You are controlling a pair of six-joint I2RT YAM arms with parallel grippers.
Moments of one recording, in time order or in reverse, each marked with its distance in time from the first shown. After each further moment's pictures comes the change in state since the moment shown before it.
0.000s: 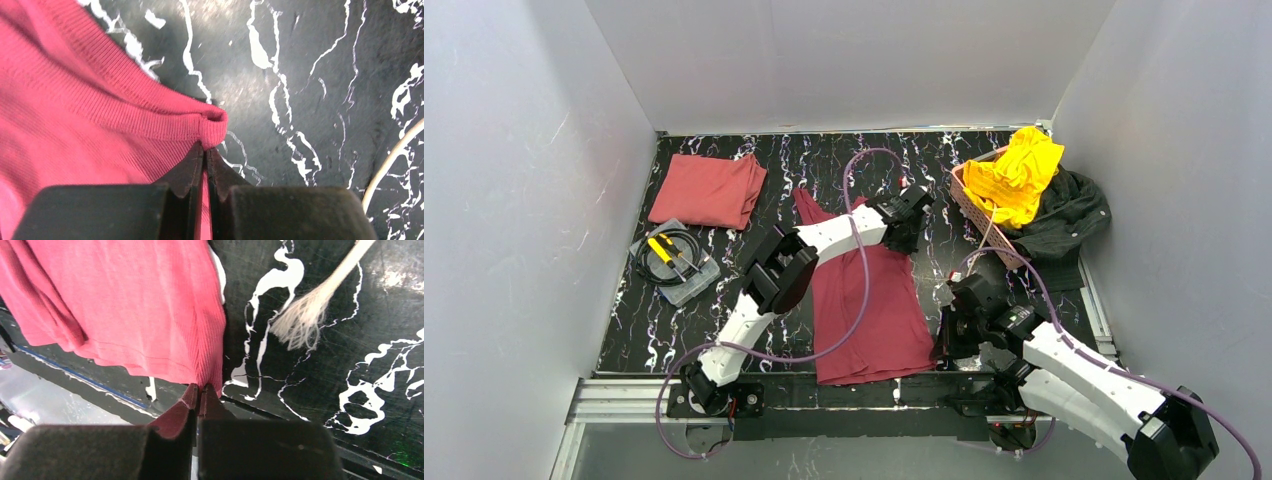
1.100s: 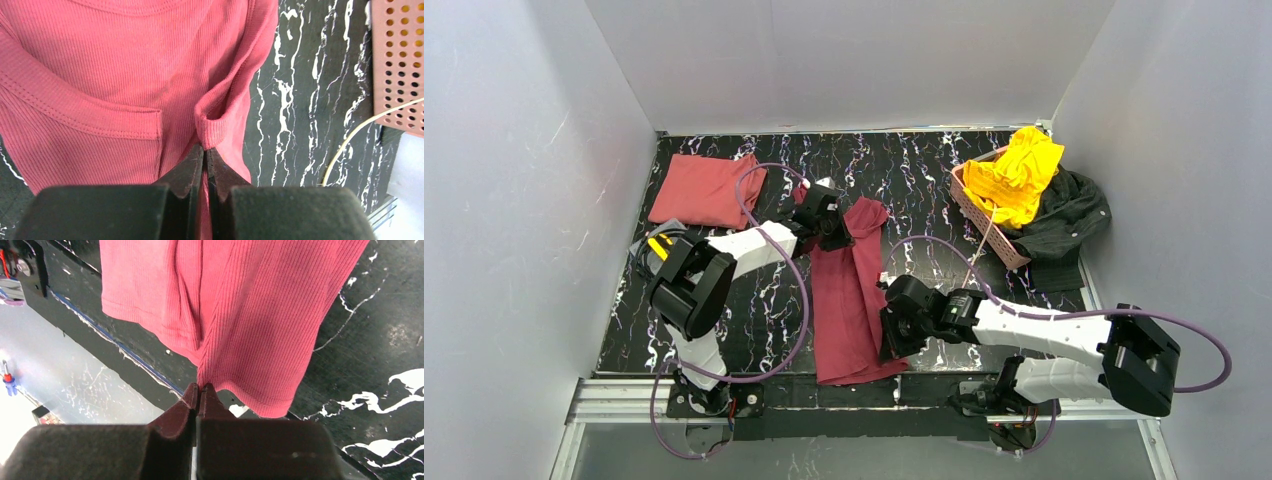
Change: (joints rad) left arm 0.267 -0.578 -0.882 0.552 0.169 -0.253; right arm 0.417 0.399 0.255 0.253 0.043 0.055
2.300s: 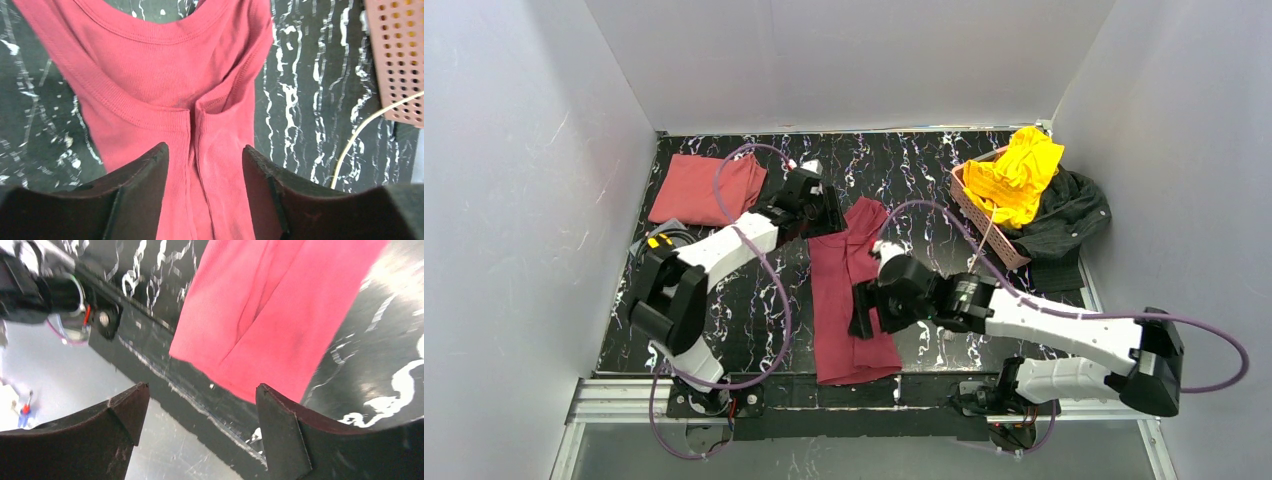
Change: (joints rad) left arm 0.076 -0.086 0.058 -0.150 0.001 0.139; right arm 0.090 0.010 0.236 -0.069 0.191 0.005
